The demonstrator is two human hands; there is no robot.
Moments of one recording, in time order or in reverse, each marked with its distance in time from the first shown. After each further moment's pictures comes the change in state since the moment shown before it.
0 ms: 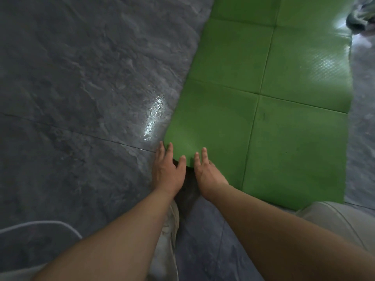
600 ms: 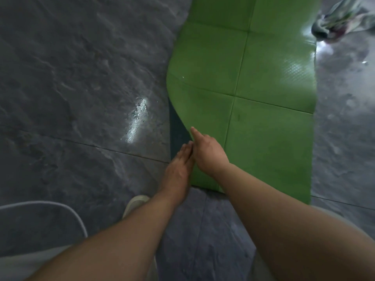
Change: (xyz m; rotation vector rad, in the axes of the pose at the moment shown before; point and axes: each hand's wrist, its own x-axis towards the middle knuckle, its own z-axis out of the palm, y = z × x) left_hand -0.025 0.052 0.047 -0.032 -0.167 0.597; right_hand 0.001 0.067 -0.047 0.340 0.443 0.046
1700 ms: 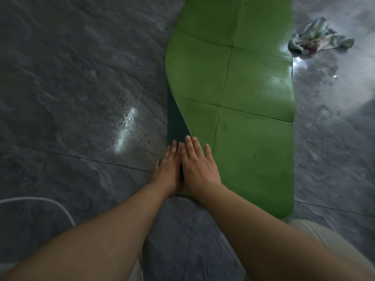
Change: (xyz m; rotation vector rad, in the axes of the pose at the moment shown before) left_hand 0.043 -0.001 -0.003 0.170 -0.303 -0.236; right_hand -0.031 -0.004 -0.003 -0.498 -0.103 -0.083
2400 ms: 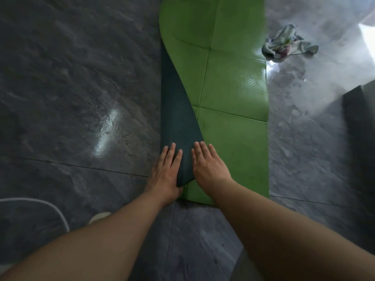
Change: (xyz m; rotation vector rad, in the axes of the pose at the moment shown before) left_hand -0.014 0.042 0.019 0.115 0.053 0.165; right_hand -0.031 0.074 -0.003 -0.387 -0.158 0.022
